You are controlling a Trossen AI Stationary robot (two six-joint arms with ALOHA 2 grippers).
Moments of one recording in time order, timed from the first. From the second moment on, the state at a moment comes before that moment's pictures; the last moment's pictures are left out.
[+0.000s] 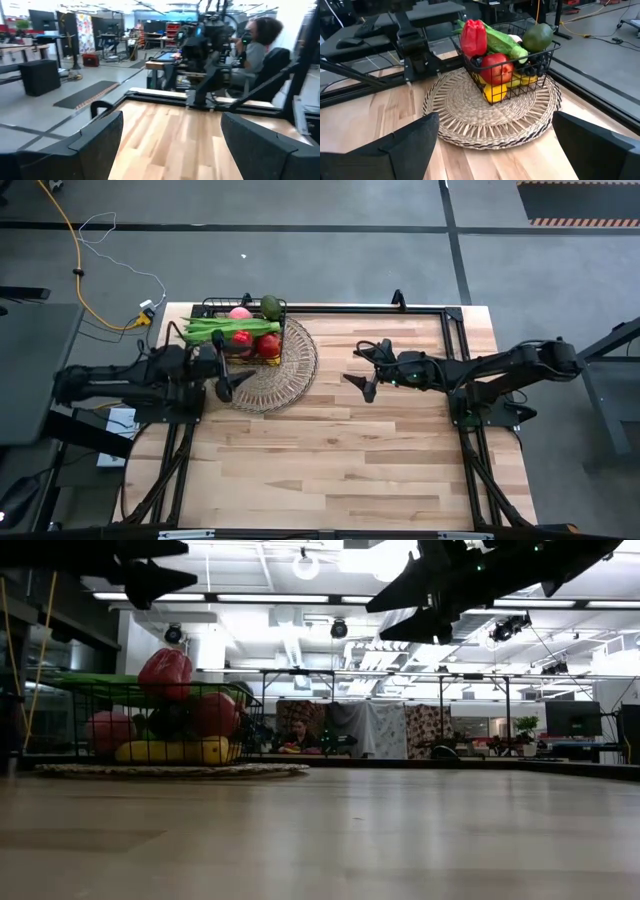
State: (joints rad) left arm 0.18 0.40 0.34 0.08 -0.16 -0.02; right arm -0.01 1.23 0.62 0.36 0.30 0.20
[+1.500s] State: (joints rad) left arm -0.03 0.00 0.01 0.13 -0.19 -0.14; right arm -0.01 1.23 0.62 0.33 0.30 0.46
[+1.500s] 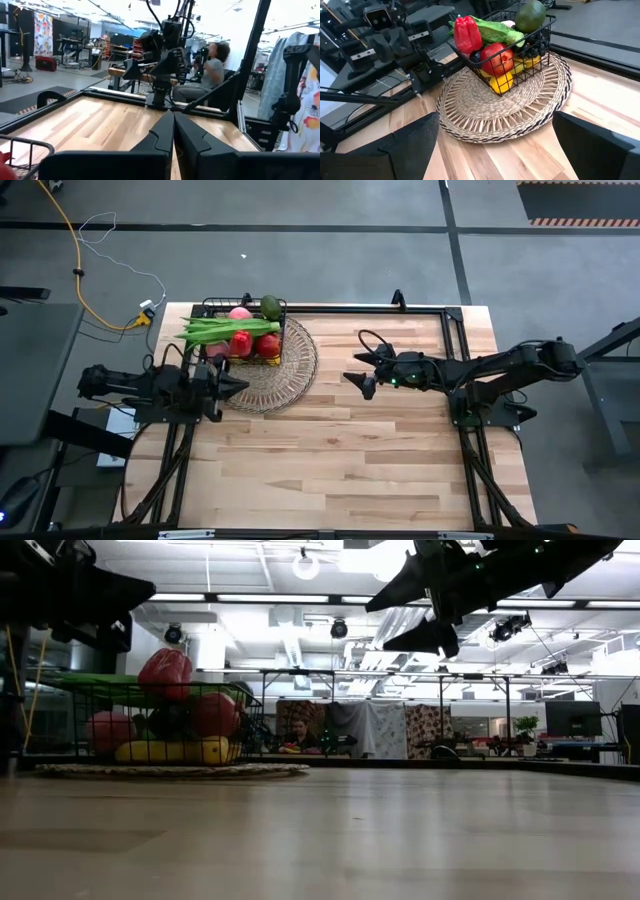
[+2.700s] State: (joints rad) left arm -0.03 0.01 0.01 0.08 -0.19 -0.15; right arm 0.00 0.60 0.19 0.14 0.28 0.43
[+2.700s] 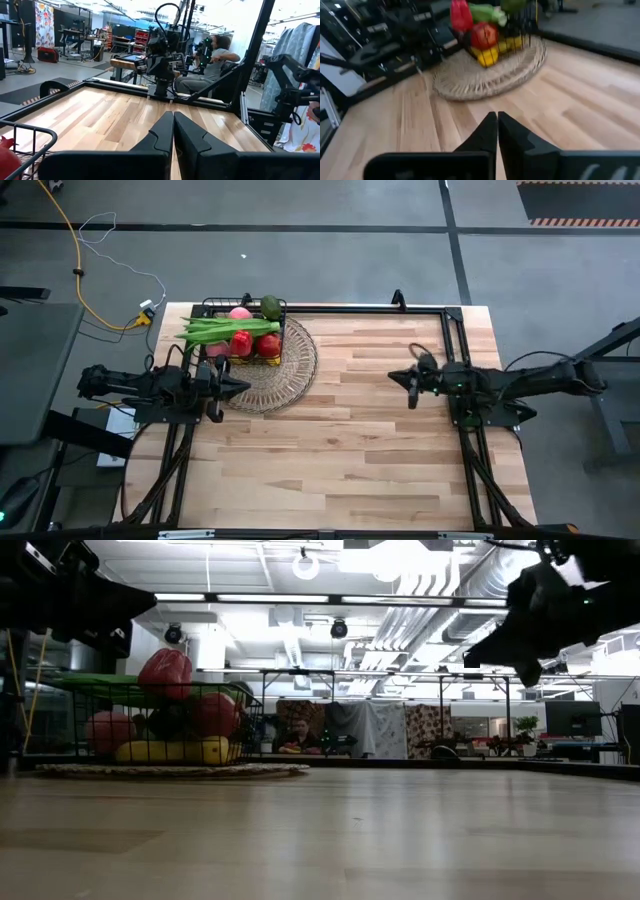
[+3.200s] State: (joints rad) left arm -0.03 0.01 0.01 0.08 -0.19 -0.15; right arm 0.04 0.12 0.01 0.18 0.29 0.29
